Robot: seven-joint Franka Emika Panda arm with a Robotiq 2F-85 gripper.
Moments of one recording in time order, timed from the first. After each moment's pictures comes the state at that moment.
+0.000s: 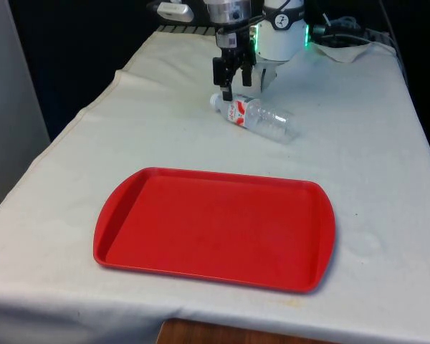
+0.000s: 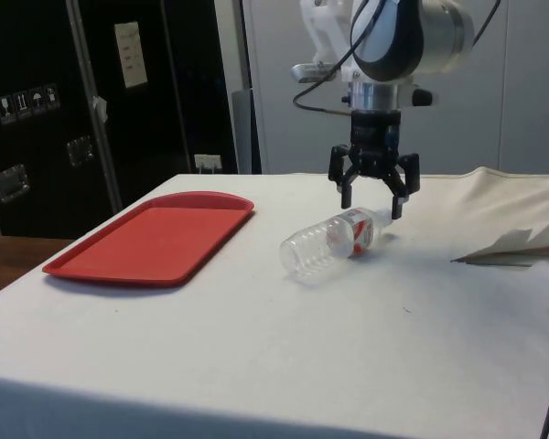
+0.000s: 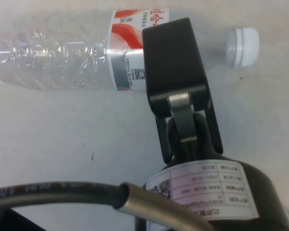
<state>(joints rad) 0.01 0.01 -0.22 -2.80 0.36 2.85 1.36</state>
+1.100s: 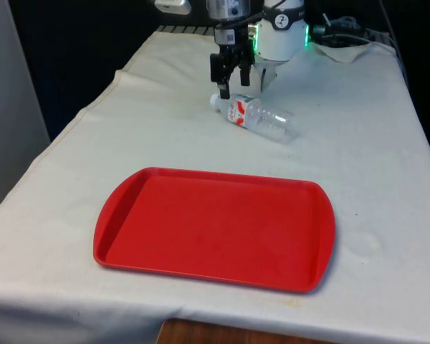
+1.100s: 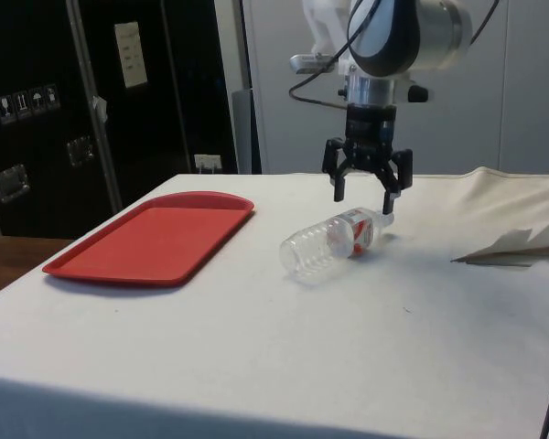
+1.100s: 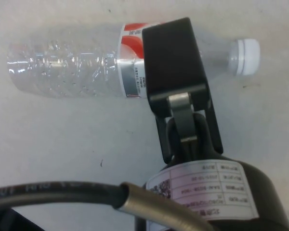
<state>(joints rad) 0.01 0.00 -0.22 -2.79 0.38 2.88 1.36</state>
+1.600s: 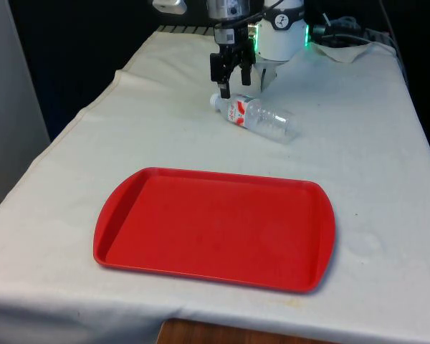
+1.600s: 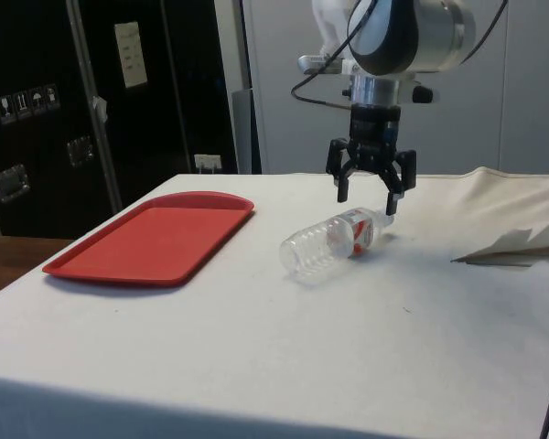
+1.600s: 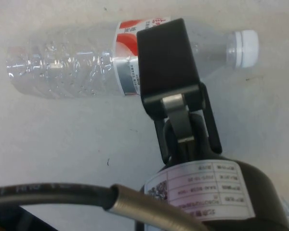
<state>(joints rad) 0.01 0.00 -0.22 -2.81 0.45 2.88 1.32</state>
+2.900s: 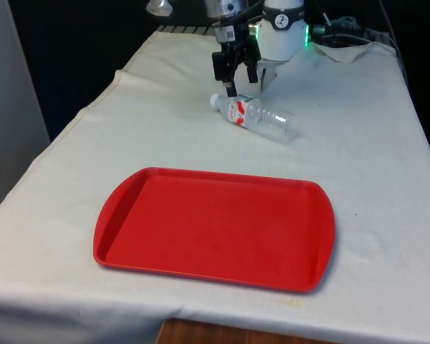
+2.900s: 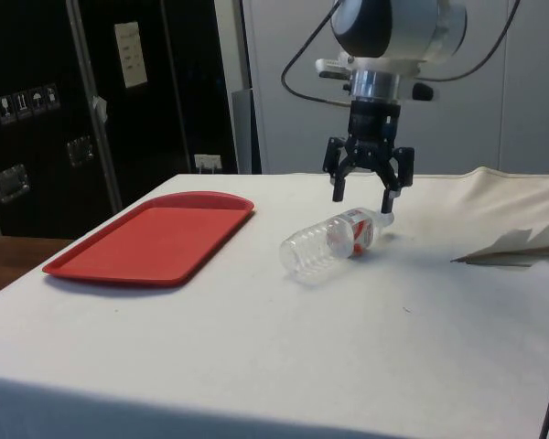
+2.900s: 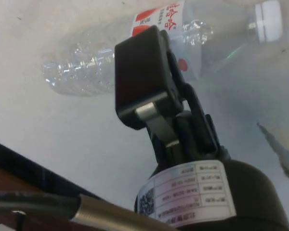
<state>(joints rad) 0.02 -0.02 -0.22 -2.78 0.70 2.77 1.12</state>
